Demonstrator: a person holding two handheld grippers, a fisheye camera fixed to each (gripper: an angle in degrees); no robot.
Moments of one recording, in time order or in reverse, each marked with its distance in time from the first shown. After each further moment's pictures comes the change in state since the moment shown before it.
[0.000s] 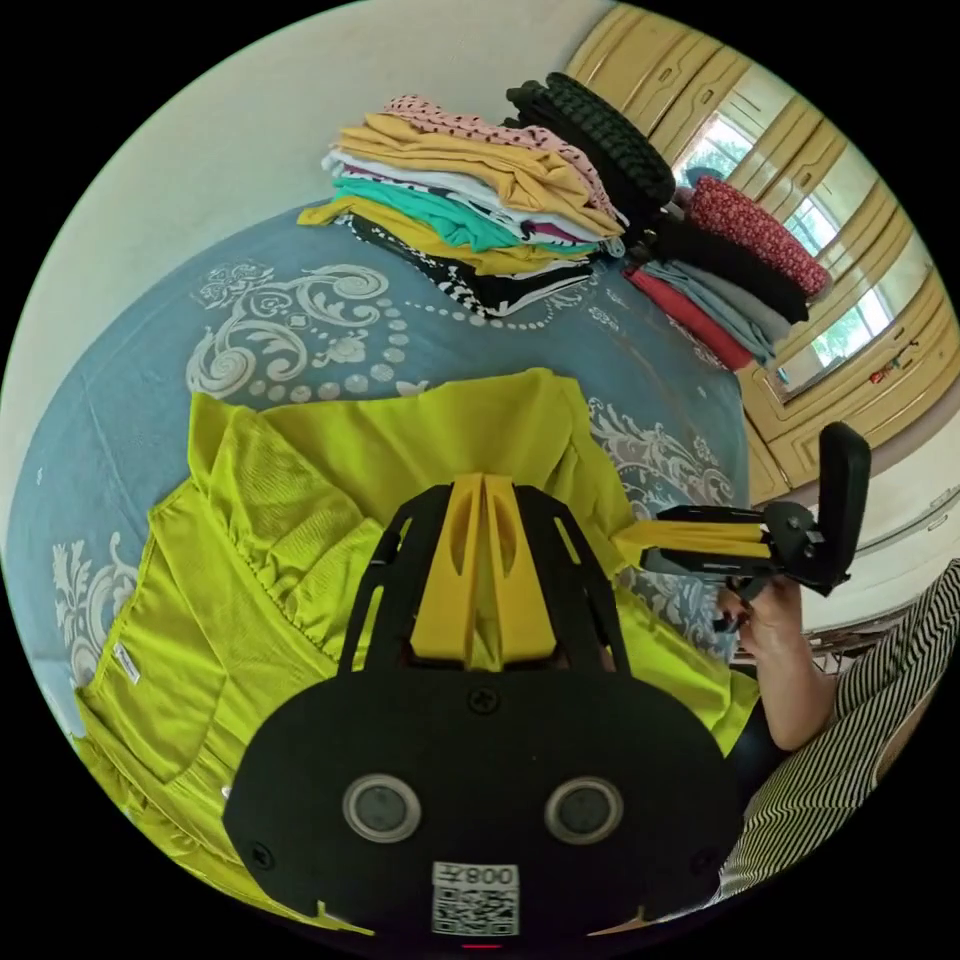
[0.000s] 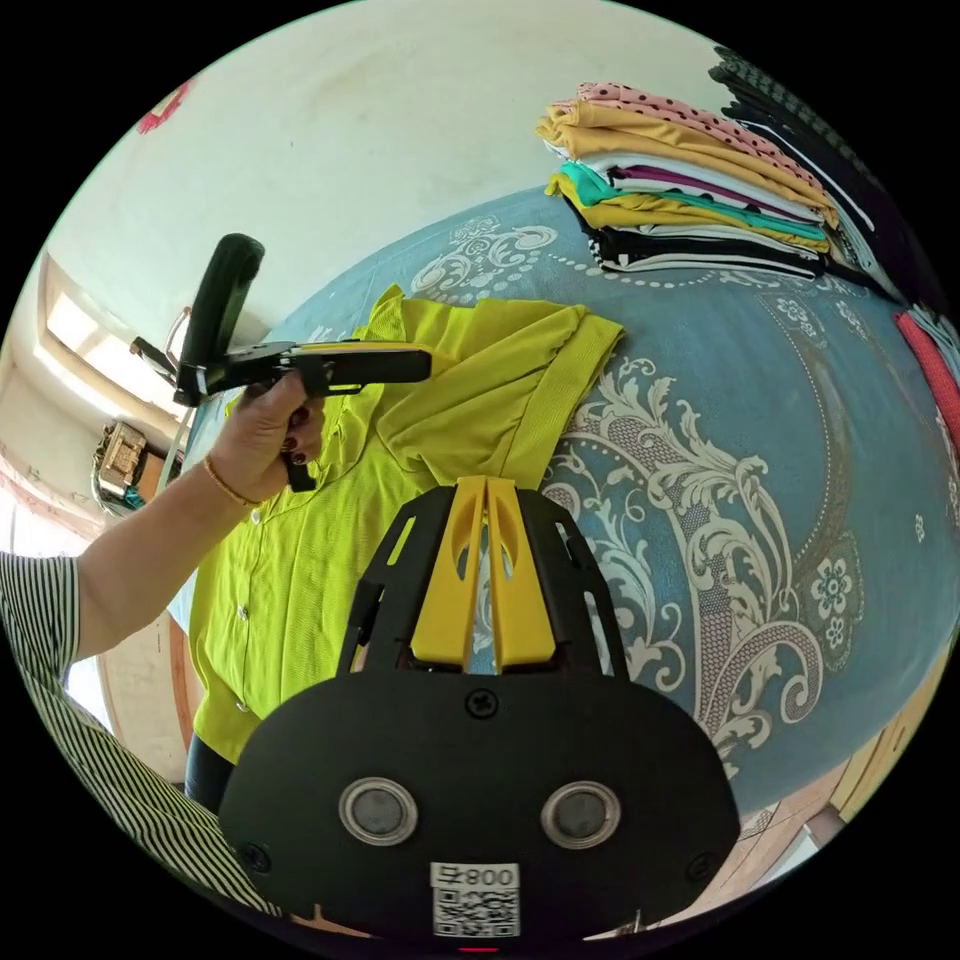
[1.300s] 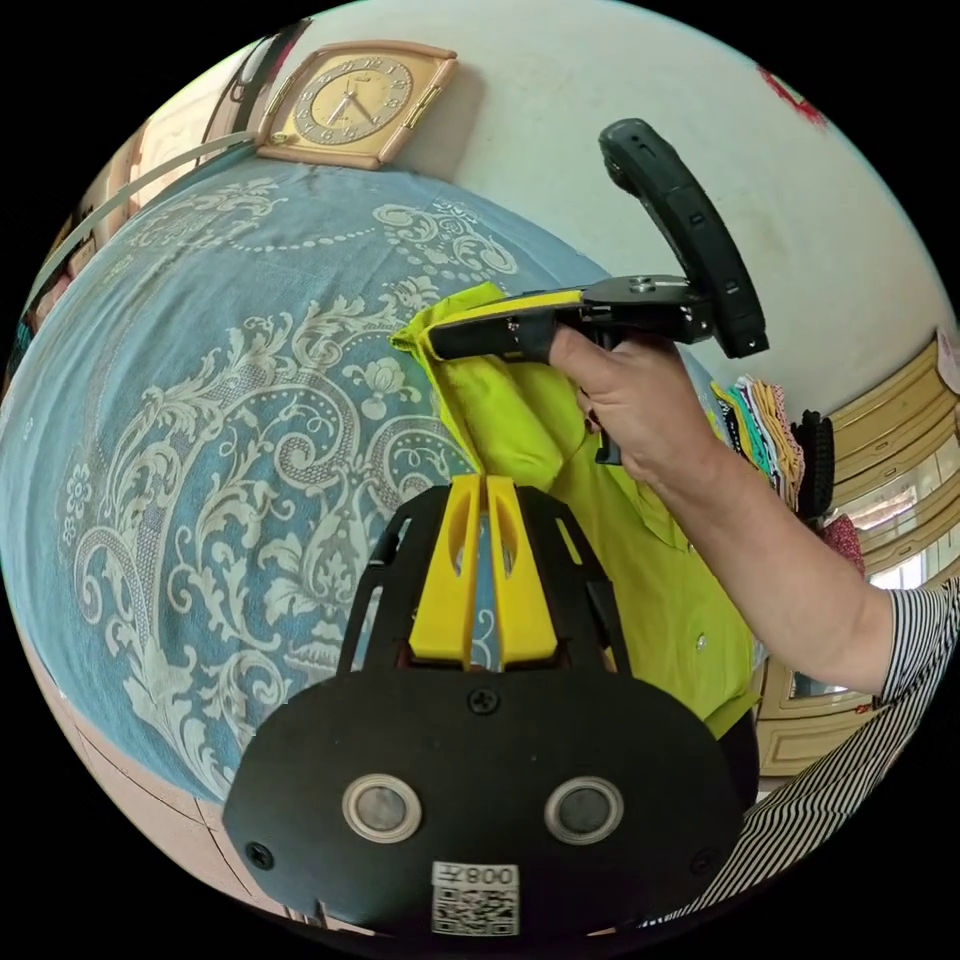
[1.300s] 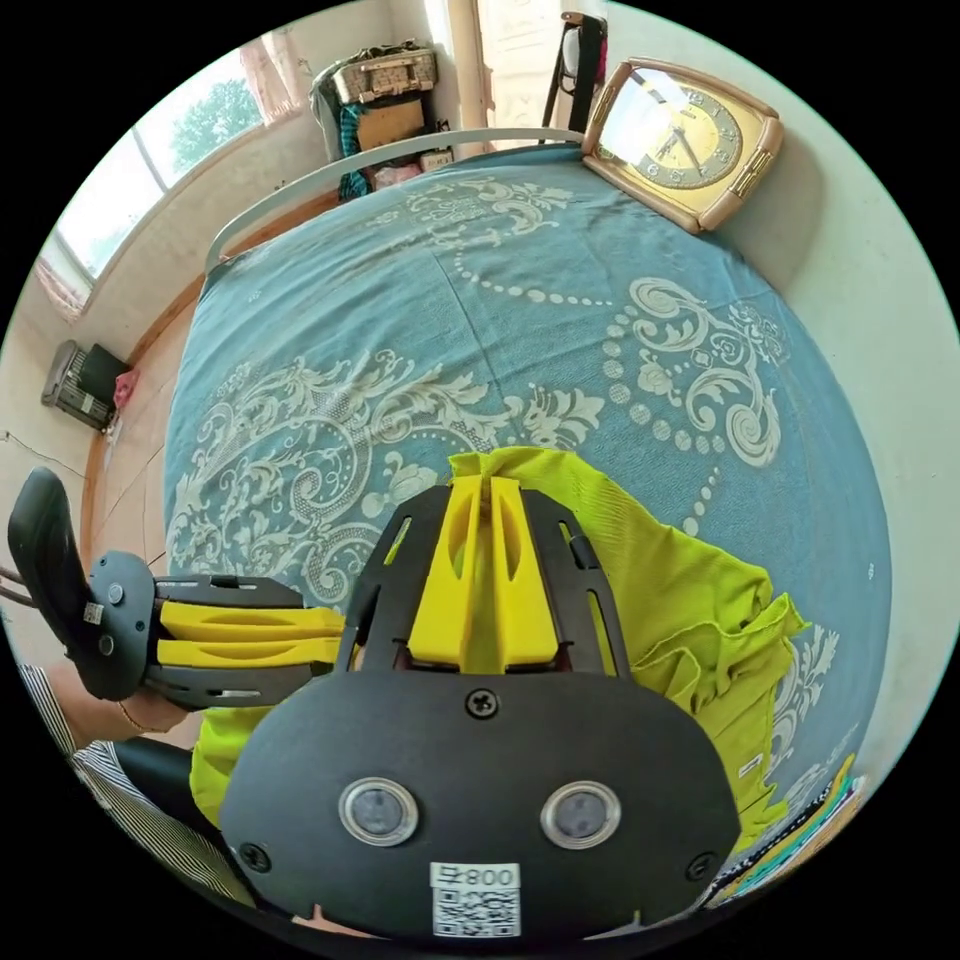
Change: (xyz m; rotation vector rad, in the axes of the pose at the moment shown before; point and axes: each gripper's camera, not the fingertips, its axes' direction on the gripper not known) left arm -0.170 0.936 -0.098 0.347 -0.227 -0.979; right arm -1.001 -0.394 0.218 -0.371 -0.033 -1.139
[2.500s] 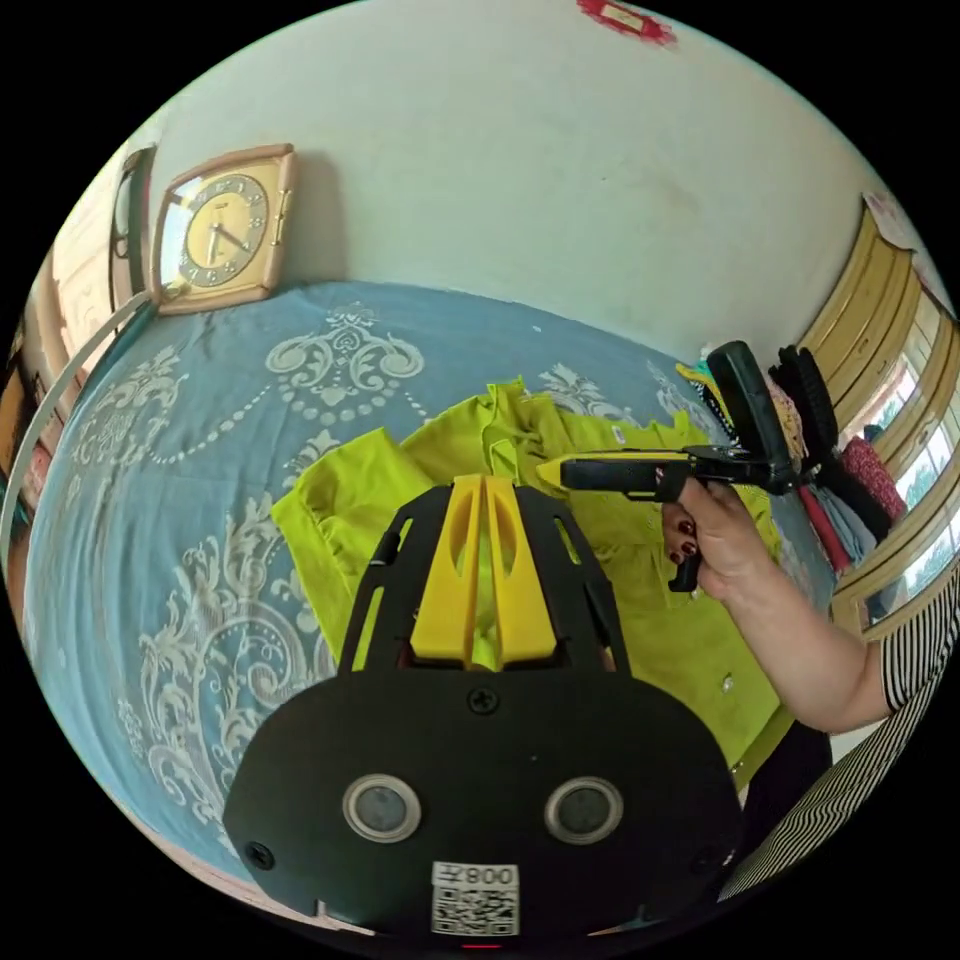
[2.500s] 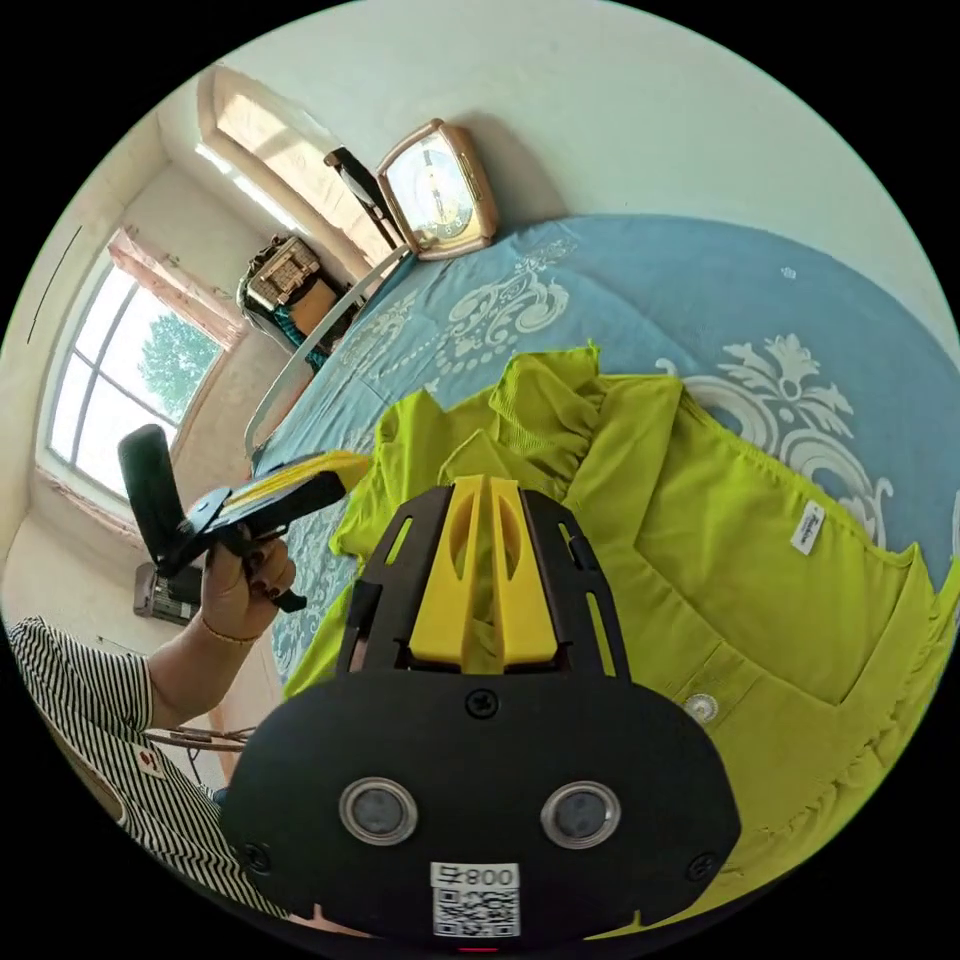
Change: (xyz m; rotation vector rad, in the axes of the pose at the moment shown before) left arm -0.017 0.009 0.041 0.169 -0.037 0.301; right arm 0.212 0.059 -0.146 0.334 -0.285 0.494
